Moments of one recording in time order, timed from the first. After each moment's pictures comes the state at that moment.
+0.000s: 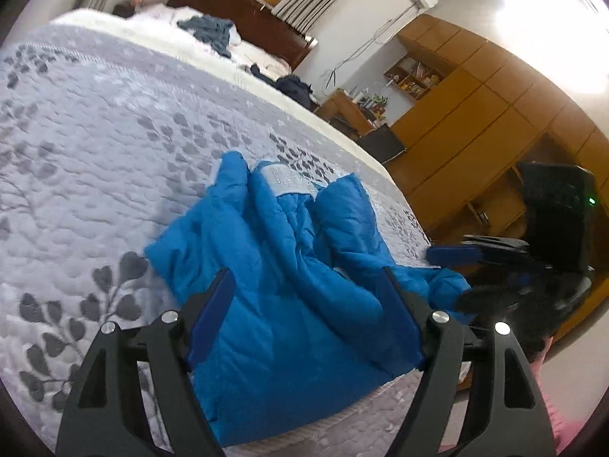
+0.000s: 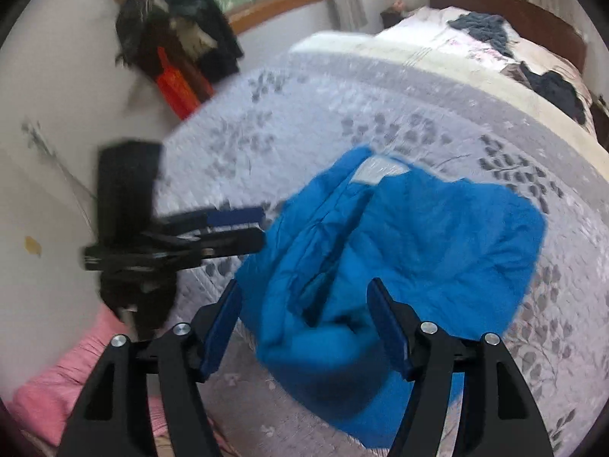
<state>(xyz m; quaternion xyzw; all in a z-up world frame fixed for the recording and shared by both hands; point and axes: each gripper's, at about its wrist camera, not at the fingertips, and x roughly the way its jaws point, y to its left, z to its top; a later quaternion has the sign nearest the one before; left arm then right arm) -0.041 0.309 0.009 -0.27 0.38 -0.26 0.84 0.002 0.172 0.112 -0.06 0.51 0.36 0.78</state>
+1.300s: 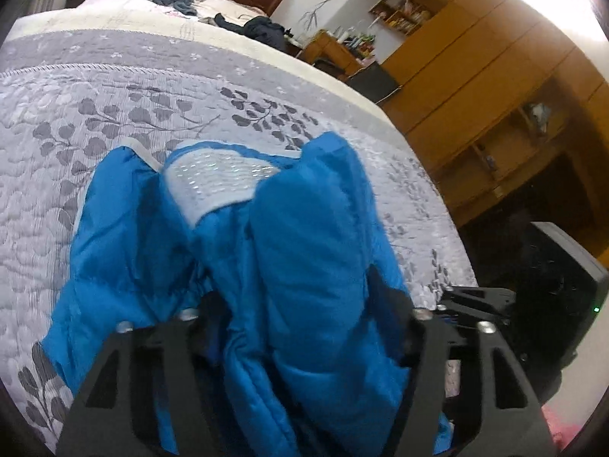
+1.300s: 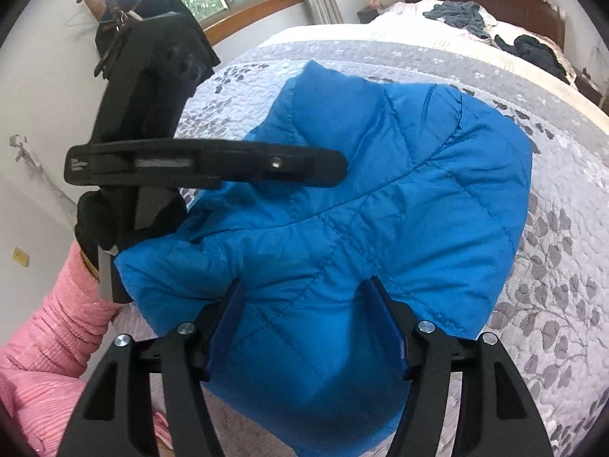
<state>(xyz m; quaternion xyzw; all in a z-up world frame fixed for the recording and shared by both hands) 0.066 0.215 -0.020 -0.19 0.46 -0.31 0.81 0.004 0.131 0.026 -0.03 0.51 0.34 0.79</state>
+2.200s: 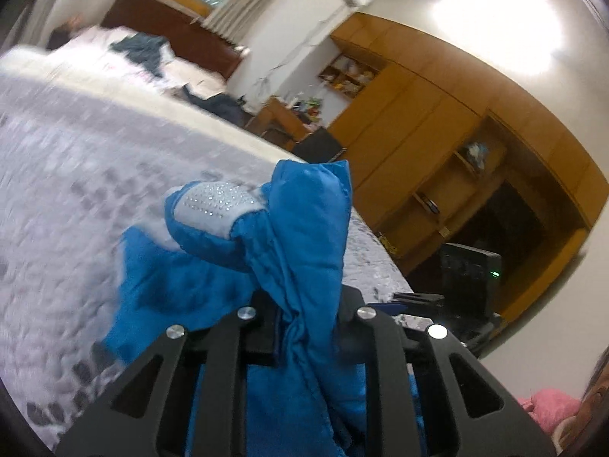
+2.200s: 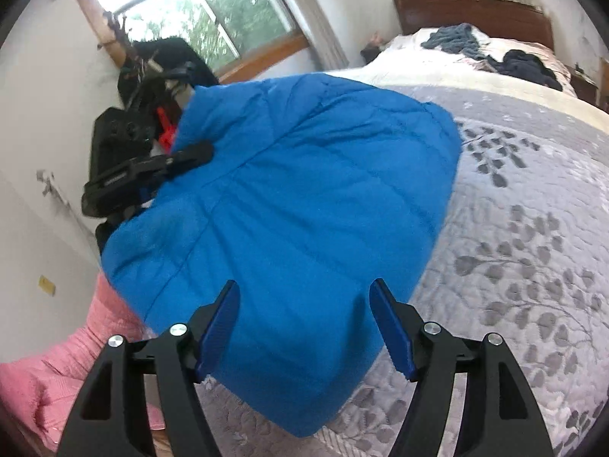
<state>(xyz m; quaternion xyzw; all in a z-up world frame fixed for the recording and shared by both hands) -0.002 0.319 0.021 -0.26 0.32 -0.37 0.83 -0.014 0.103 0.055 0.03 0.46 0.37 0.81</state>
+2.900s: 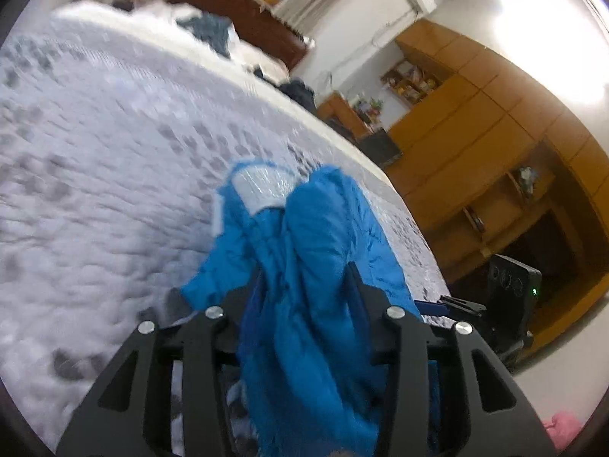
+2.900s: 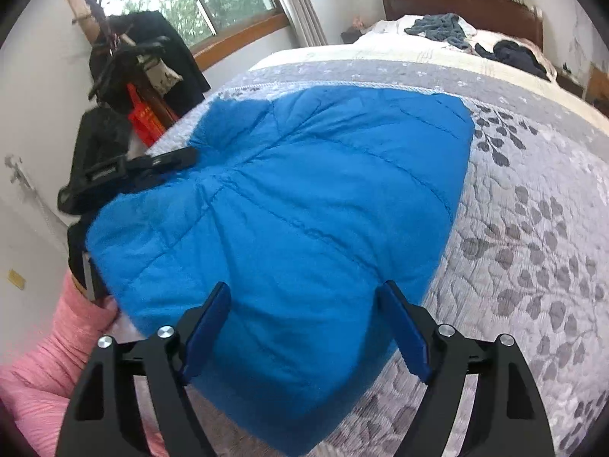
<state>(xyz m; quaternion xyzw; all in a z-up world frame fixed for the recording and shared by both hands) -0.018 0.360 -0.013 -0.27 0.36 -0.26 0.85 -0.017 0.121 0.029 0.01 0.48 0.32 0.82</state>
